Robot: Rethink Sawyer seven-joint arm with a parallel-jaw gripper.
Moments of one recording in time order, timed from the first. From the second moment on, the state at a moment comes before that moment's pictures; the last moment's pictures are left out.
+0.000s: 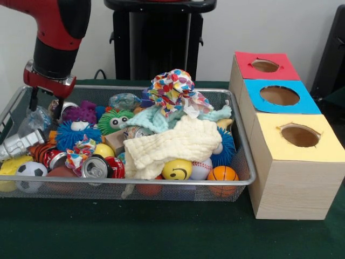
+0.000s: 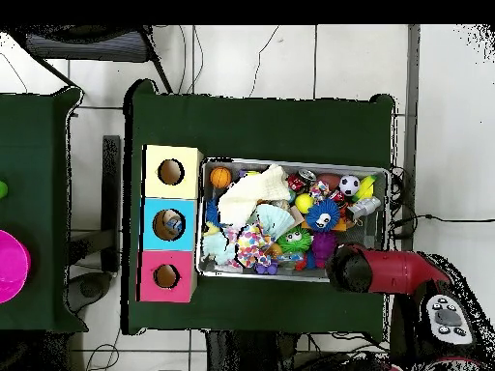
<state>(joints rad) -0.55 -0.46 -0.12 1.58 -0.66 0.32 1.88</state>
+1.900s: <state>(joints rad) -0.48 -0.39 -0.23 1.53 -0.58 0.29 1.88</state>
